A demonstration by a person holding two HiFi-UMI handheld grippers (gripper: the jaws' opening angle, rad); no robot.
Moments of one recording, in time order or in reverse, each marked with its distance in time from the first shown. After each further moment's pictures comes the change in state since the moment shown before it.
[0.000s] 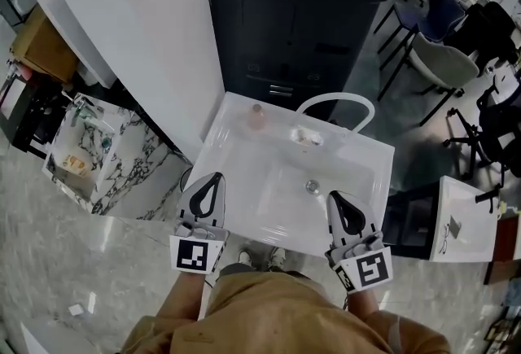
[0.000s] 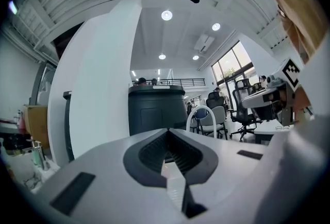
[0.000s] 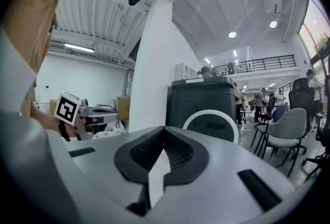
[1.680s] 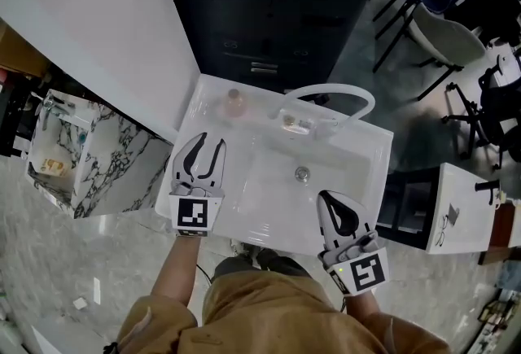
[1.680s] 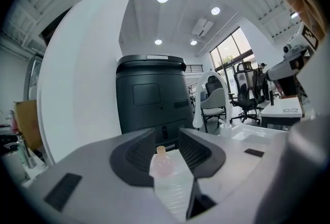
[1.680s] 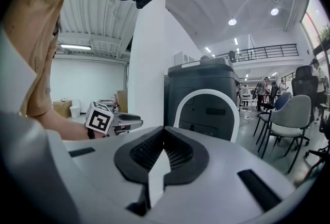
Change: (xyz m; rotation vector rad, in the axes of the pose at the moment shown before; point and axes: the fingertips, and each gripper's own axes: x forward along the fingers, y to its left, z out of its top) left arm 0.127 0.005 -0.089 0.075 0.108 -0.029; right arm 0.026 -0.036 -0.047 0.052 0.103 0.037
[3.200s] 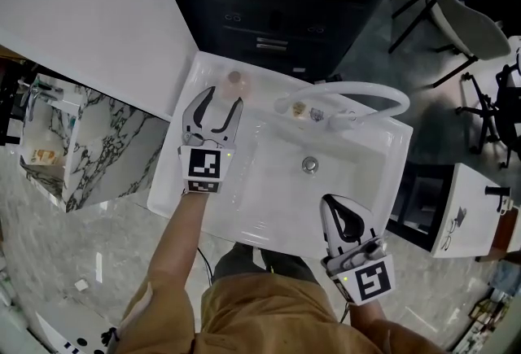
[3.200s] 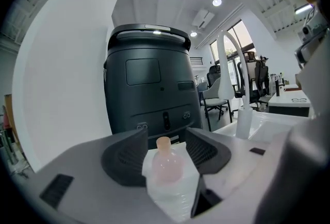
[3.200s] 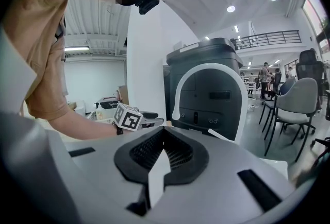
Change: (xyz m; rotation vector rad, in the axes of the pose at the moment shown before) left arm 0.110 0.014 -0.071 0.000 0.092 -0.022; right arm 0.033 -0.011 -0.046 0.068 0.081 0.046
